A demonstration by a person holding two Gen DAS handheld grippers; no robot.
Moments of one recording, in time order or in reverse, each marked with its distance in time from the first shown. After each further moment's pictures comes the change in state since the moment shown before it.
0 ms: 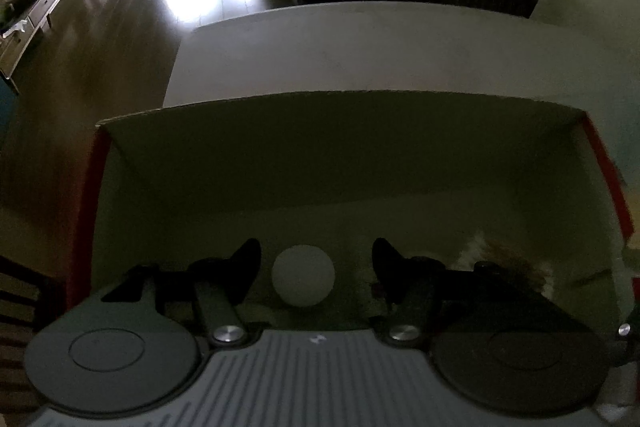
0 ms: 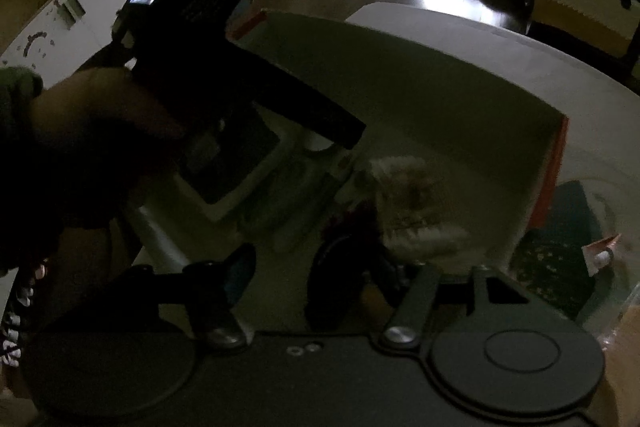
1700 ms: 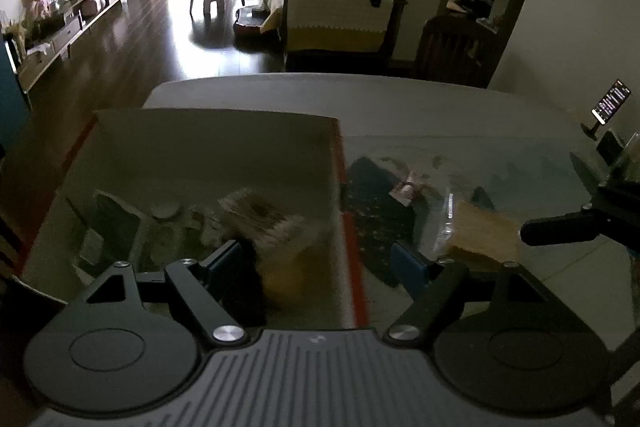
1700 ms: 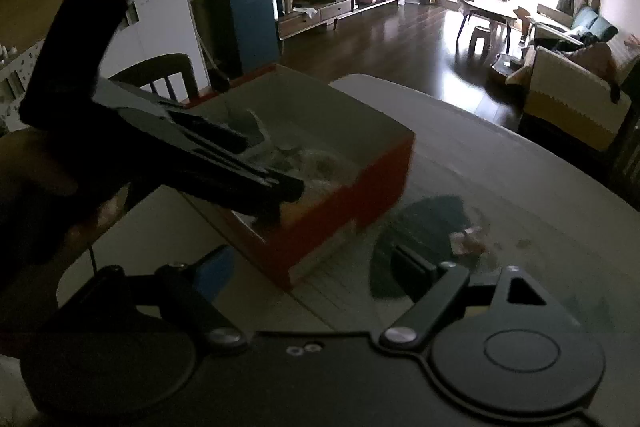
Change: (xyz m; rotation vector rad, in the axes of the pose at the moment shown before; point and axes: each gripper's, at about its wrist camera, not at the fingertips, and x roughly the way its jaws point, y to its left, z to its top) left arm -0.130 -0.159 -0.080 -0.089 -0.242 -0.014; right arm -0.153 -0.069 -0.095 -0.221 -0.197 -0.011
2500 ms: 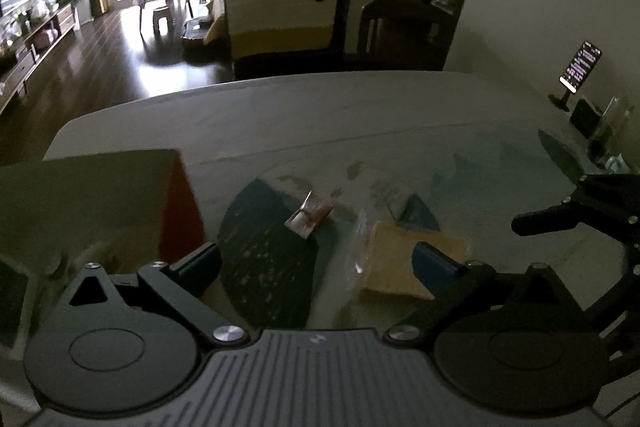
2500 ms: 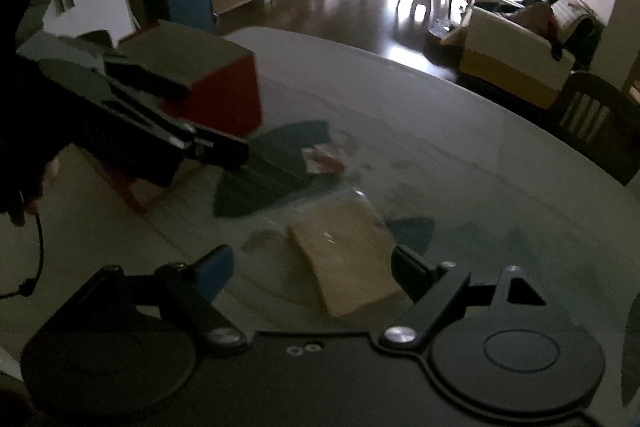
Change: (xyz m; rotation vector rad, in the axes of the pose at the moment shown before) left arm 0.077 -0.113 0.023 0.144 -0.001 -0.067; right arm -0.002 -0.122 -0.069 0.058 0.084 -0.157
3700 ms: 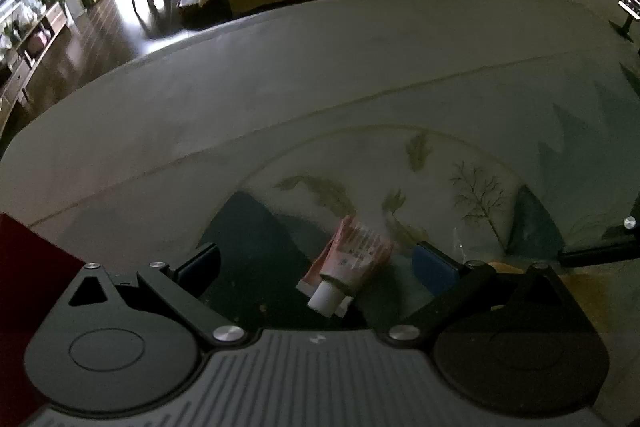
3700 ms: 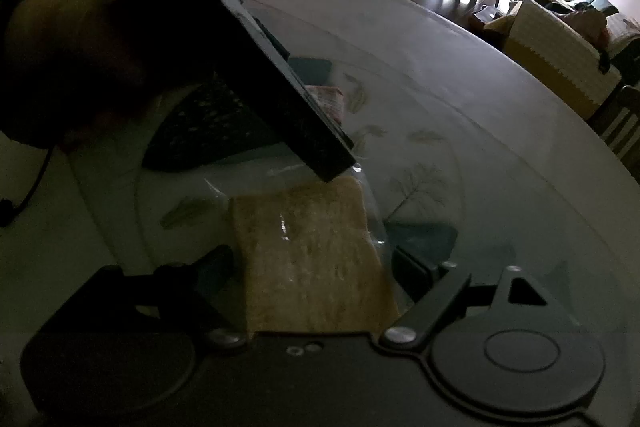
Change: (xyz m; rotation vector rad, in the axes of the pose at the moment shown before) left arm 0.158 0.002 0.023 0.114 0.156 0.099; right arm 0.102 -0.029 0.003 -0.179 0.113 0.062
